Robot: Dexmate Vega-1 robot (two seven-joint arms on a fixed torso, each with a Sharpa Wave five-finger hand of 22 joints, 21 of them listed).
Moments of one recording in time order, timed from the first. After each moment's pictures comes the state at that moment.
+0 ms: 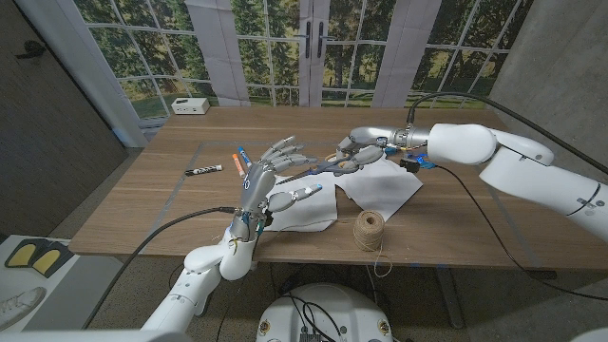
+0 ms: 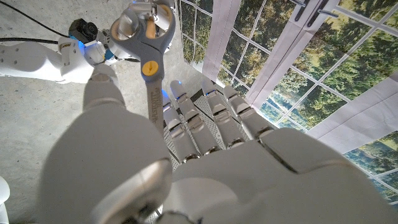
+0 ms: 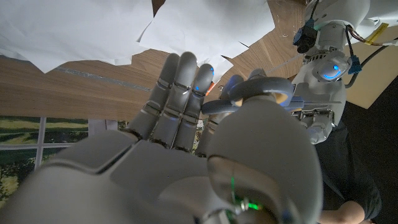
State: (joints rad) left arm 1.14 0.25 0.12 -1.42 1.27 -0.97 1.12; left_hand 0.92 -0.06 -0.23 -0.05 0.47 0.69 -0.22 0.25 0.23 0.77 -0.21 0.20 0.20 0.60 -0.06 0.18 0.18 0.43 -0.04 0.19 0.17; right arm -0.77 -1.08 -0.49 -2.22 0.02 -0.15 0.45; right_hand 0.99 0.14 -0.01 -0.09 0.30 0.86 -0.12 0.92 0.96 0.81 -0.05 1.00 0.83 0.82 -0.10 1.20 0.68 0.53 -0.05 0.96 0.66
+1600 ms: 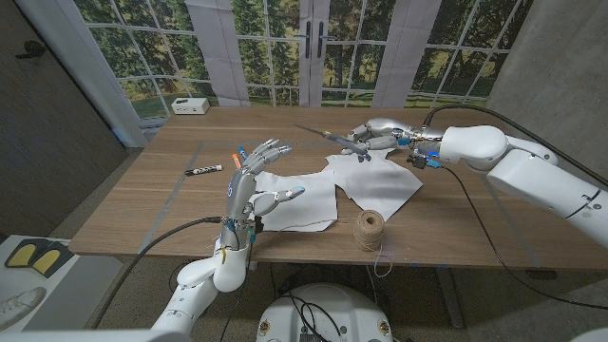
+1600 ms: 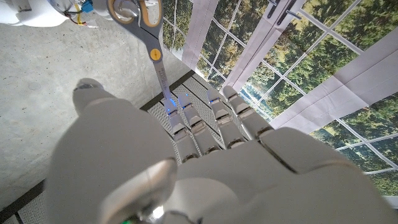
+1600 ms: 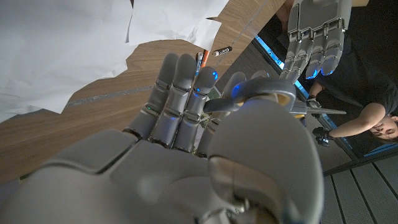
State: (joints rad) left arm 1.19 0.21 0.05 -1.40 1.17 -1.05 1.12; left_hand 0.93 -0.10 -0.33 0.13 0.57 0.57 -0.22 0.23 0.20 0.63 -0.21 0.20 0.19 0.51 -0.05 0.18 0.18 0.42 -0.04 0.19 0.17; right arm -0.84 -1.04 -0.40 -2.05 0.40 -0.10 0.38; right_hand 0.98 0.15 -0.03 -0.05 0.29 0.88 -0.13 0.93 0.63 0.97 -0.07 1.11 0.89 0.86 -0.11 1.33 0.61 0.52 -0.05 1.15 0.54
